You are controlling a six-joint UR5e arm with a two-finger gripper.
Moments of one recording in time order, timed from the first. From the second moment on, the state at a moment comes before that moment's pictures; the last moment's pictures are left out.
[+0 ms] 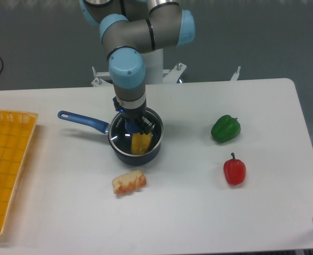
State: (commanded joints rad) arm 2.32 -1.72 -1.89 -1.16 1.57 1.01
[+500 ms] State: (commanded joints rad) arm 2.32 -1.72 -1.91 -1.13 1.57 1.01
